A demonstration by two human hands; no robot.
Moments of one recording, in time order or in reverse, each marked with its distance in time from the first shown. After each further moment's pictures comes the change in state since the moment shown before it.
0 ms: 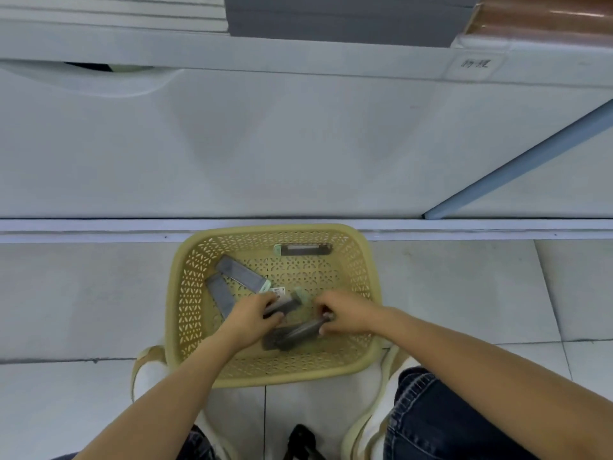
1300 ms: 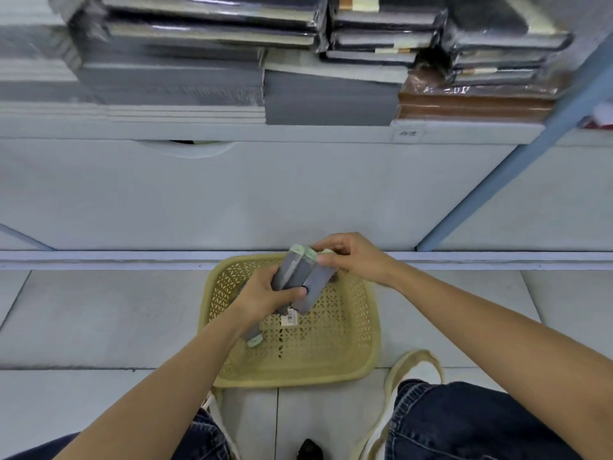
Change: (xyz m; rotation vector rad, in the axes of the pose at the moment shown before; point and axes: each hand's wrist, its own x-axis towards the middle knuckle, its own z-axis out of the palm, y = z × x) left_hand -0.055 0.081 -0.082 -0.660 0.172 0.039; right_hand -0.064 -0.056 -0.109 0.624 0.459 -0.244
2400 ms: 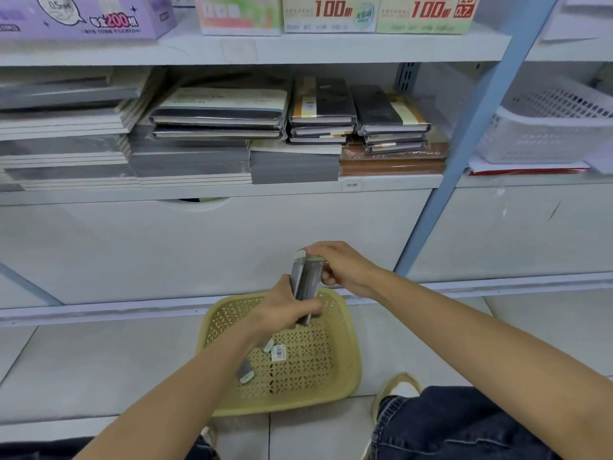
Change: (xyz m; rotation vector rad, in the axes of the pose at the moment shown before) left_hand -0.053 0.086 0.042 0.098 -0.077 0.073; right_hand -0.051 -0.074 -0.007 0.373 0.166 0.065
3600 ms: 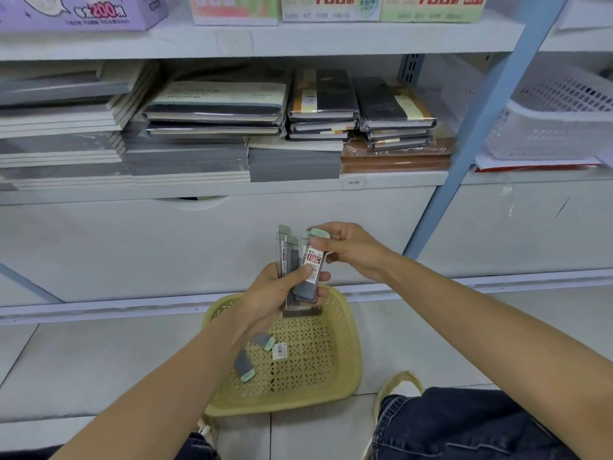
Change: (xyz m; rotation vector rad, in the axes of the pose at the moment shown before) left_hand 0.005 0.016 -0.011 -0.573 -0.047 0.113; right_hand 0.009 -0.015 -0.024 -0.046 -0.032 -0.148
